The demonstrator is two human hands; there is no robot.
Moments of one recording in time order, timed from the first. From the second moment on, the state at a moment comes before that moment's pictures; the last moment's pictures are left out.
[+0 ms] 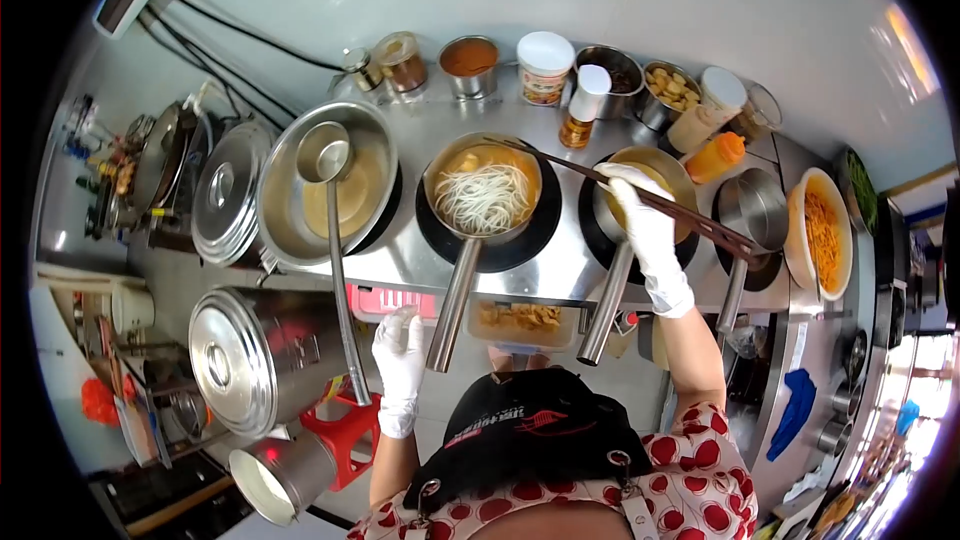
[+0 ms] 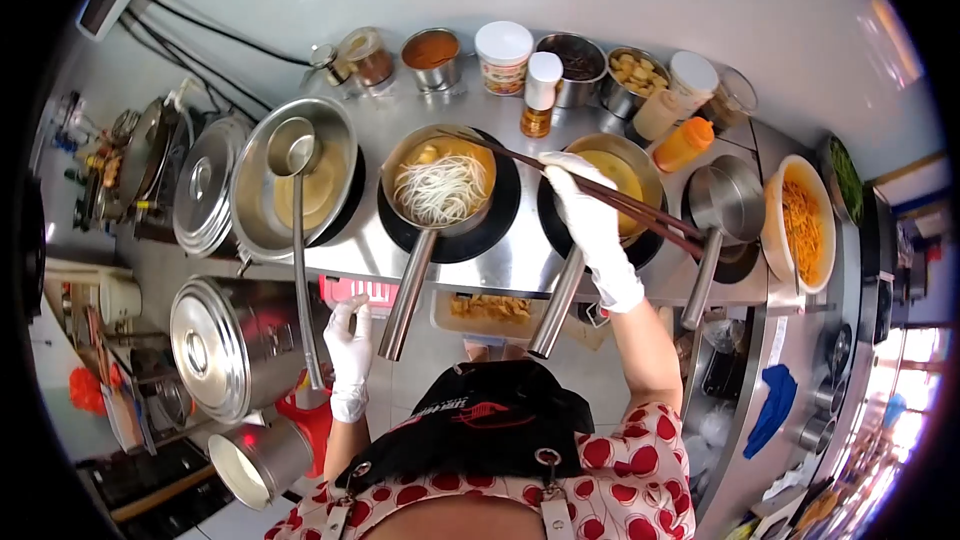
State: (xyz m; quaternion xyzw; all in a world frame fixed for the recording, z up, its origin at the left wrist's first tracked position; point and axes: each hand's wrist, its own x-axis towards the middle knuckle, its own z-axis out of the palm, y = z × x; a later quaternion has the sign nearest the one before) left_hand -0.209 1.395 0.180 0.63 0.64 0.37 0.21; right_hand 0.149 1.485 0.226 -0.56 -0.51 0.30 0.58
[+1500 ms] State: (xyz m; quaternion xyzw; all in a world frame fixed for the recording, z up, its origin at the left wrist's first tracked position) left_hand -0.106 1.371 0.193 0.61 0.67 0.39 0.15; right_hand 0.354 1.602 0.265 -0.57 -0.58 -0.01 0.58
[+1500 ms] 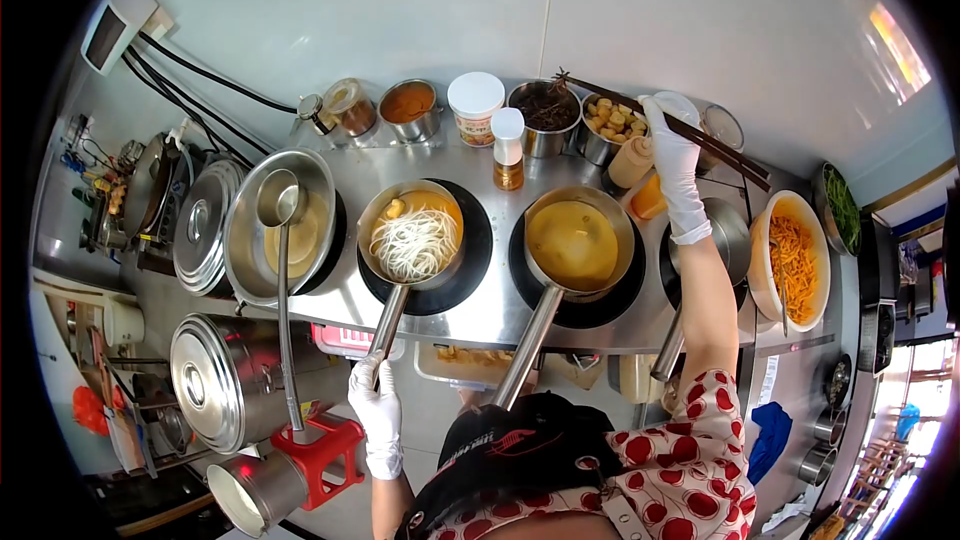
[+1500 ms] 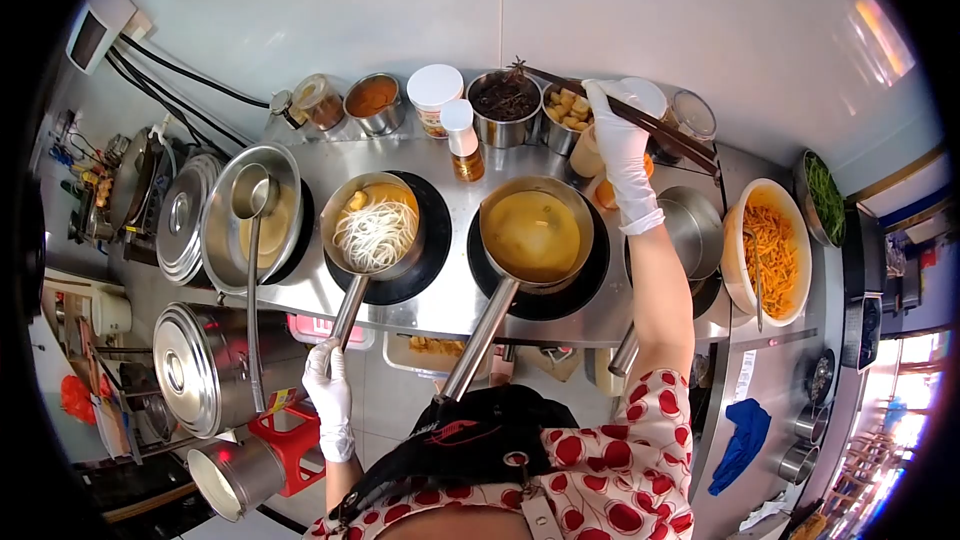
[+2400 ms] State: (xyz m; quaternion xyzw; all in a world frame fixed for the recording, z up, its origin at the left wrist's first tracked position) left_hand -0.162 1.352 0.178 0.59 0.69 0.40 0.13; right_hand 0.164 1.526 0.257 -0.49 -0.59 0.37 0.53
